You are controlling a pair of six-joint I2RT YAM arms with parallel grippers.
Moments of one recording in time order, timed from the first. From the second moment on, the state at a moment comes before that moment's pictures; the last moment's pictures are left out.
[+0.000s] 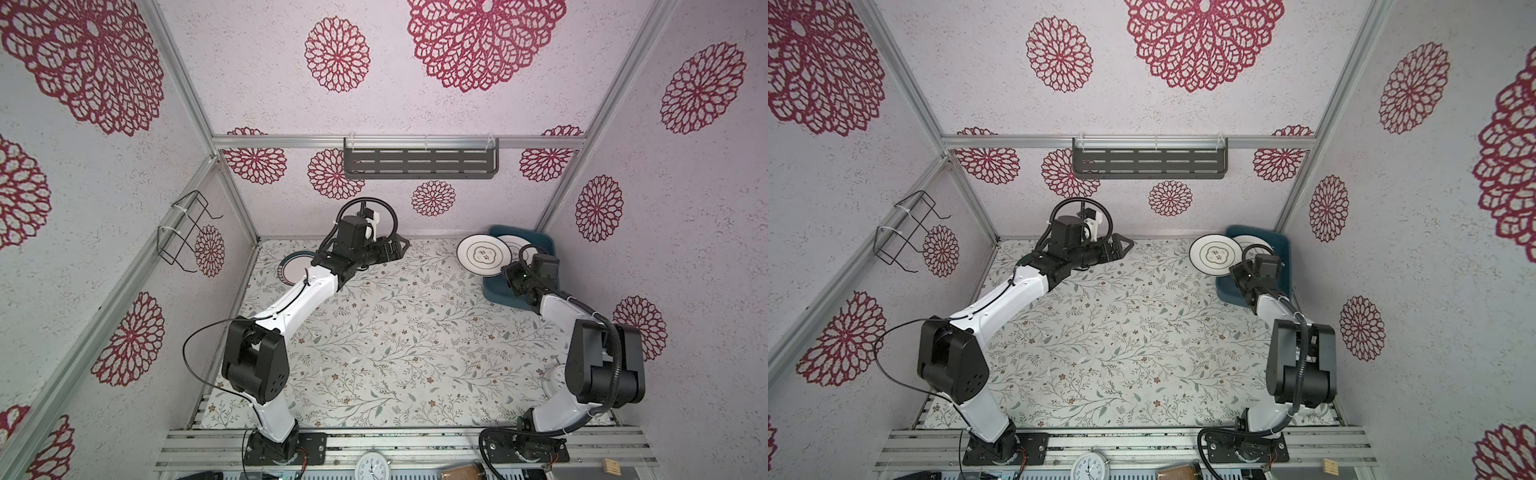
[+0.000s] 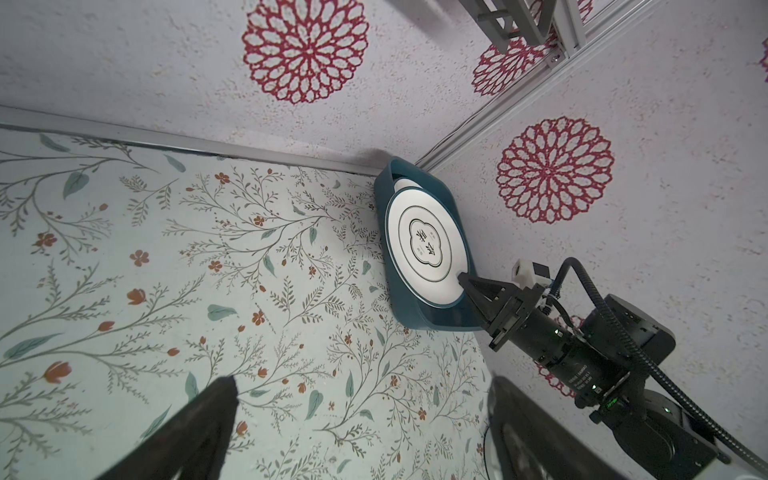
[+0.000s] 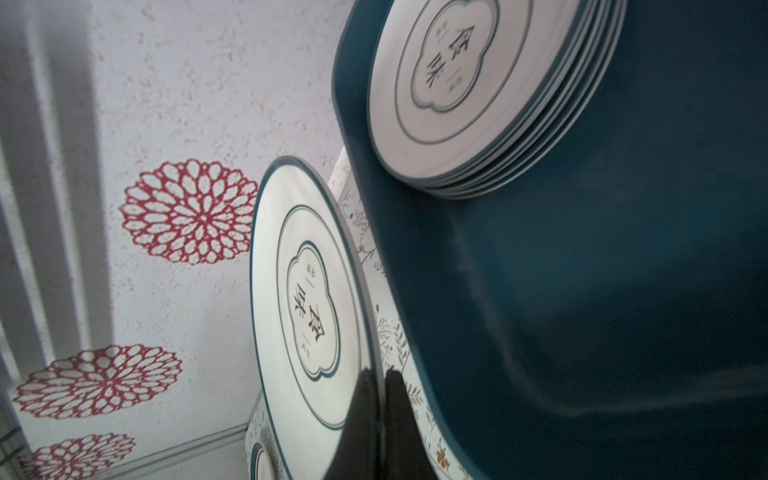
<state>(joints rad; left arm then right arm) -0.46 1.79 1.56 -0.22 0.32 -0.58 -0.14 1.66 1.01 0.12 -0.23 1.05</state>
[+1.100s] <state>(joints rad) -0.44 2.07 1.83 -0.30 0.09 -0.59 -0.31 2.11 1.41 0.12 -0.21 1.09</state>
